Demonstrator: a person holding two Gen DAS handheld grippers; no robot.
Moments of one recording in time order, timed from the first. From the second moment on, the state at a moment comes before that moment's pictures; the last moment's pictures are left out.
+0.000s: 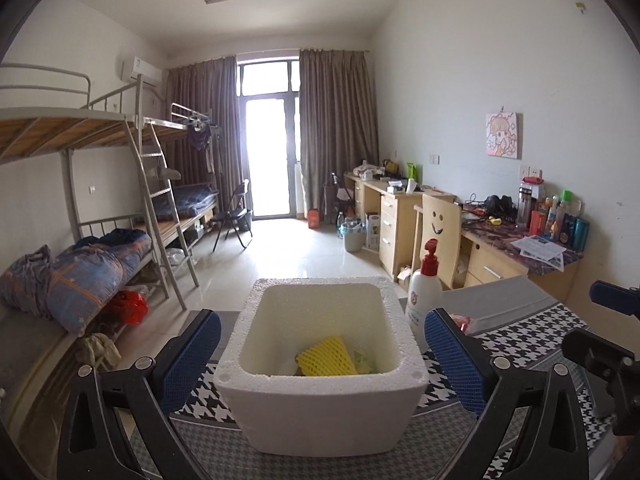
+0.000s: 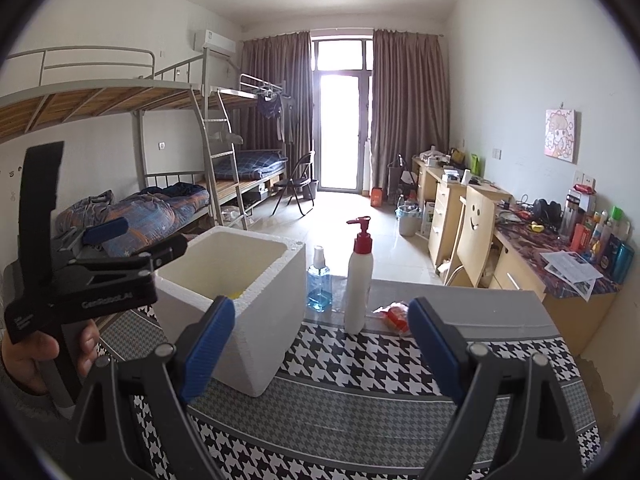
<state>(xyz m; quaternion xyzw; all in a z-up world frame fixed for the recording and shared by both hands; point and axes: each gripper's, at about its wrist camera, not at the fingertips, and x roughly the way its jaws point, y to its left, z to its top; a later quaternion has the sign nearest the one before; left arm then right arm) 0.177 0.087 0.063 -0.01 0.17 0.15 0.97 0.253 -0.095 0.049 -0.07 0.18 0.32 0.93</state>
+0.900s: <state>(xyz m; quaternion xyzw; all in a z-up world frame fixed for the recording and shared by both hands) 0.080 0.025 0.064 0.01 0.11 0.12 0.99 0.184 -0.131 0.056 -0.07 0.13 0.33 0.93</state>
